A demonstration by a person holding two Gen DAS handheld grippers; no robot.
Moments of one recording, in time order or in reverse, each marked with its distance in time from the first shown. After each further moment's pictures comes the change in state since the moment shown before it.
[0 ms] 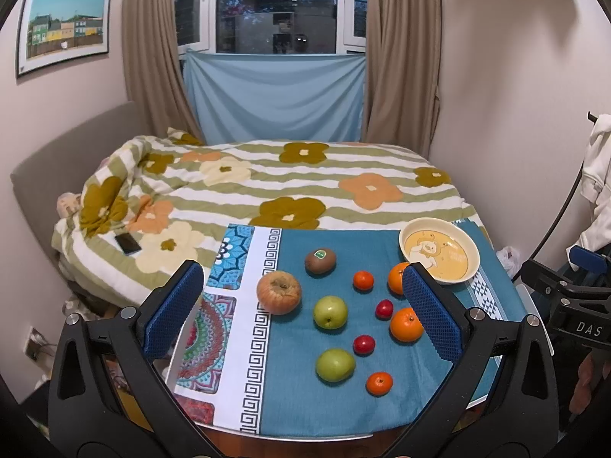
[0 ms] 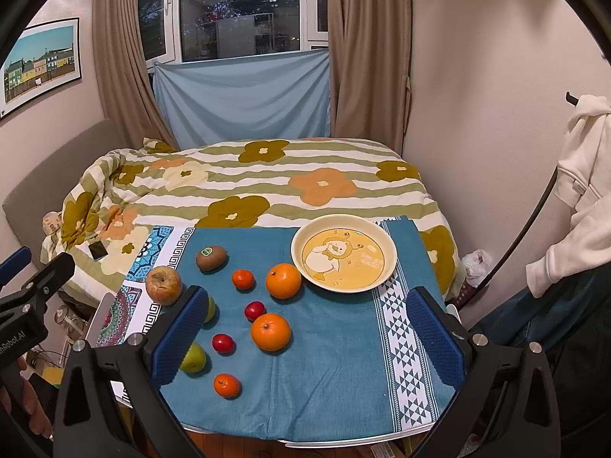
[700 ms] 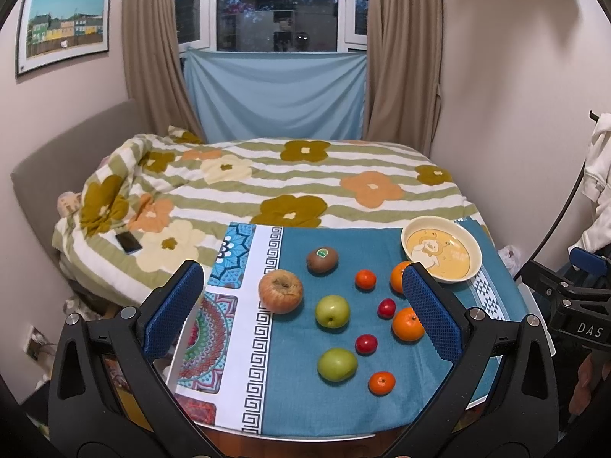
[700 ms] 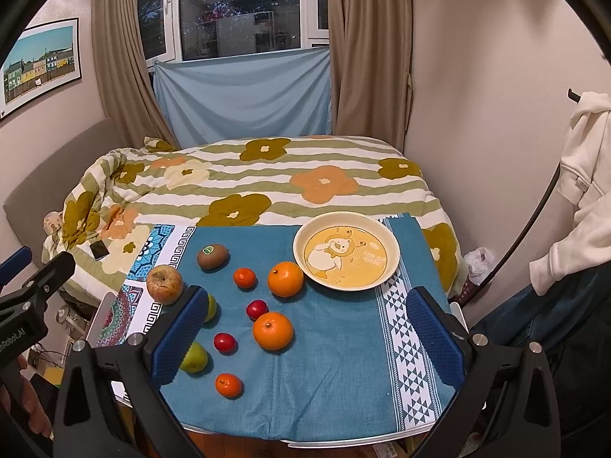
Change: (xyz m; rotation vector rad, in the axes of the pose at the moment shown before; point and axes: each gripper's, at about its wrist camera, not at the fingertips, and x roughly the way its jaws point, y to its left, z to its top) left arm 0.000 0.001 0.000 0.002 0.001 -0.002; right arm 0.000 0.000 0.000 0.003 0.002 0.000
